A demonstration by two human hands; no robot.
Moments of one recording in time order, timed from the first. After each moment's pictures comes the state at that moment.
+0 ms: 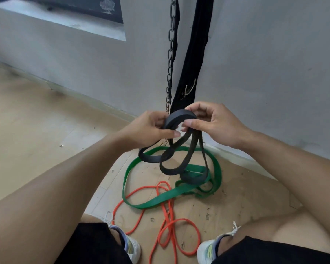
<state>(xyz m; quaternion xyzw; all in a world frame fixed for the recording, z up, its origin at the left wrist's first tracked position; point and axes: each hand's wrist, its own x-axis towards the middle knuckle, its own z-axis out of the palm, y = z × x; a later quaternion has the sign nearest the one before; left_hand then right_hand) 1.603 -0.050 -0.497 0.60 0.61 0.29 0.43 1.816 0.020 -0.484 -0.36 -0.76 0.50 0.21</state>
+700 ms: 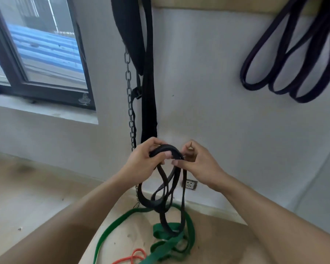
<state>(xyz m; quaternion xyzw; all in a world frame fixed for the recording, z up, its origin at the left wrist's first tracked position) 1.676 -0.030 -0.396 0.66 0.50 0.46 0.33 1.877 -0.002 -0.392 -0.45 -0.71 0.41 0.35</state>
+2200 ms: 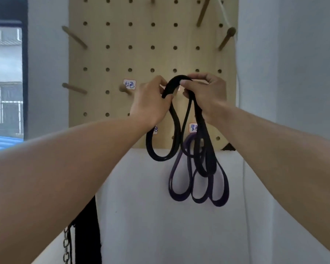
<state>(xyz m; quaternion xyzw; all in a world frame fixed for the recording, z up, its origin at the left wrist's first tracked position) 1.847 0.038 0.020 0.70 0.37 0.61 -0.10 2.000 0.029 0.037 -0.28 -0.56 0.21 0.75</state>
